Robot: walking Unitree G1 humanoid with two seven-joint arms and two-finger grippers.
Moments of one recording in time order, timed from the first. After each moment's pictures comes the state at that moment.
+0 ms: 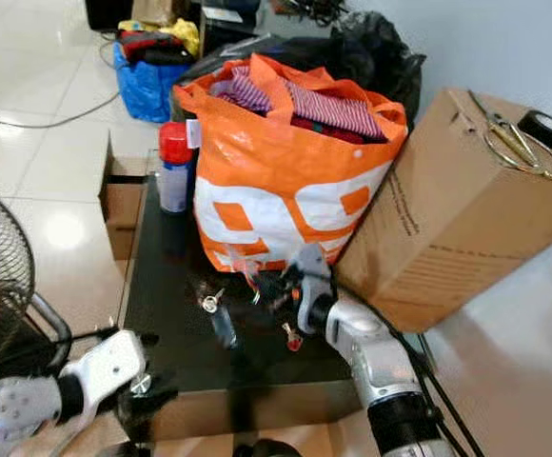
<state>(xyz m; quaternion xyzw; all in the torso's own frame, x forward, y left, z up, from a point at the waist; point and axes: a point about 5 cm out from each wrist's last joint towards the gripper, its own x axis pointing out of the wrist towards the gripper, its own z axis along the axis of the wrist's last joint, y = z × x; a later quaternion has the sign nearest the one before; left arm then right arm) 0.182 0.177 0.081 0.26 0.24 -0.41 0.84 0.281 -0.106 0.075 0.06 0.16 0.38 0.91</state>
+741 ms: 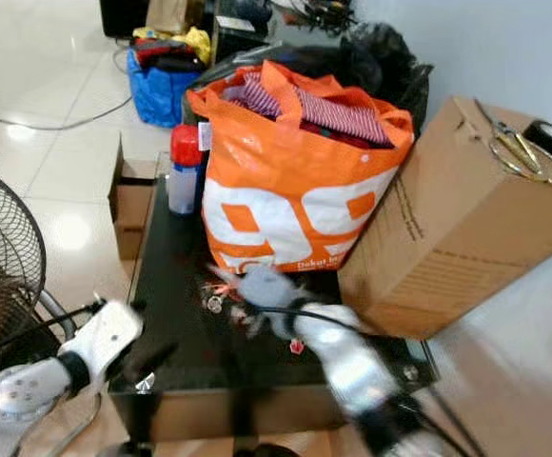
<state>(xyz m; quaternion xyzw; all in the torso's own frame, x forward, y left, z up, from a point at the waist) 0.199 0.185 0.077 0.25 0.22 -0.33 0.88 0.276 -0.068 0.053 -0.22 0.15 0.41 0.87</state>
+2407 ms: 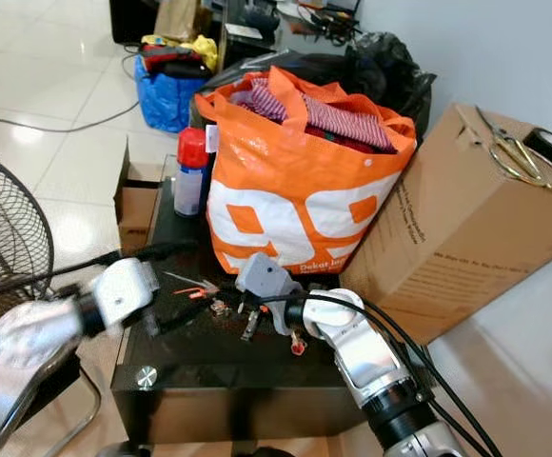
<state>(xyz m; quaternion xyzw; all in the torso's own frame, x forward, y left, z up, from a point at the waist) 0.236 0.160 0.133 0.26 -0.02 -0.43 0.86 0.271 -0.073 0.086 -0.14 0.11 0.54 0.83</state>
